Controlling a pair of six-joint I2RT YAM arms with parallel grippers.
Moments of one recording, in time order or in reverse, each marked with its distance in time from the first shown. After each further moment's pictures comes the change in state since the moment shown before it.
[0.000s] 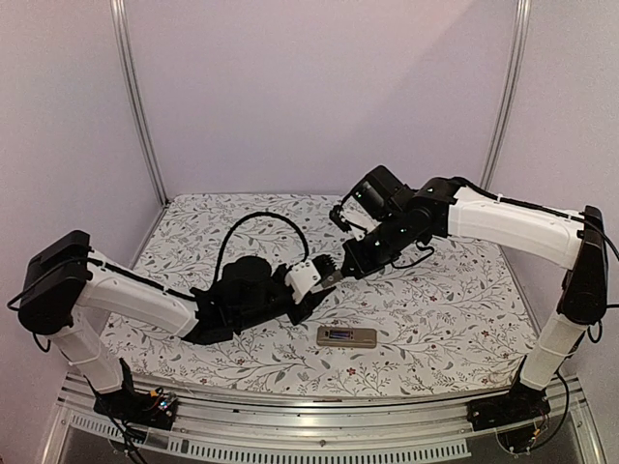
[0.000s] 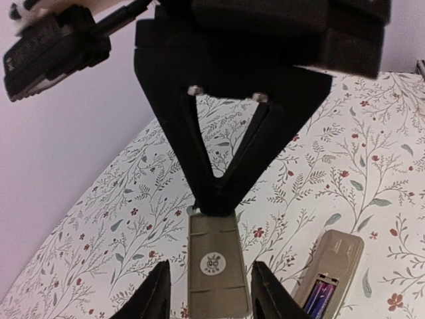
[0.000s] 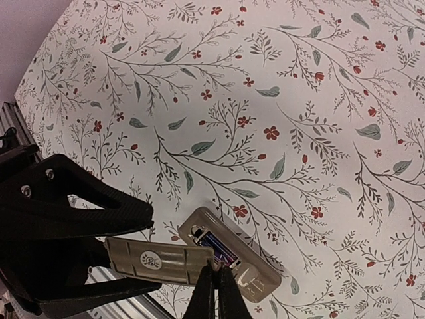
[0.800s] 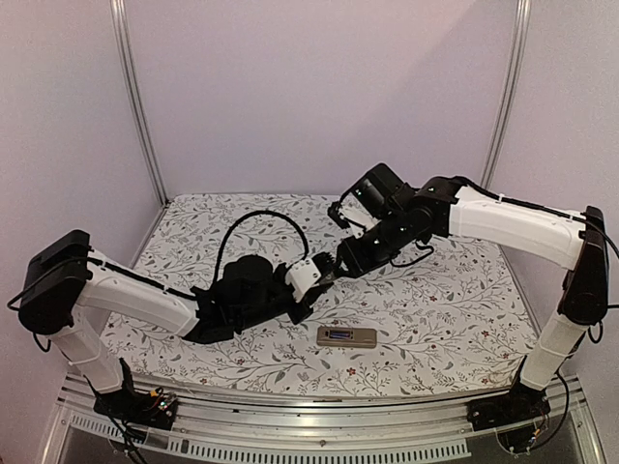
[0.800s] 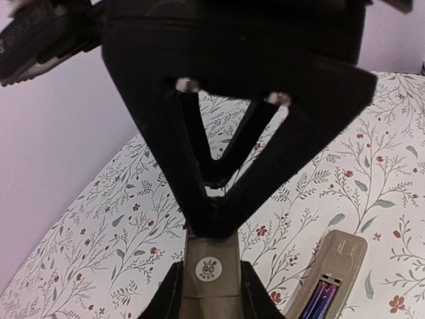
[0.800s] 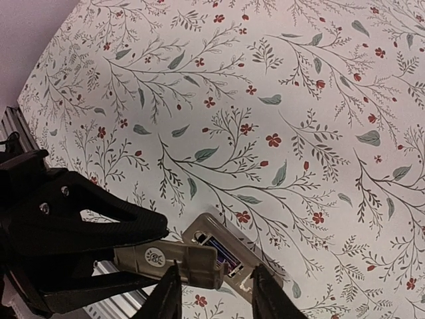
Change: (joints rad) left arm 0.000 0.007 0.013 -0.020 -0.025 -0.017; right arm 0.004 -0.002 0.005 0.016 0.004 0.003
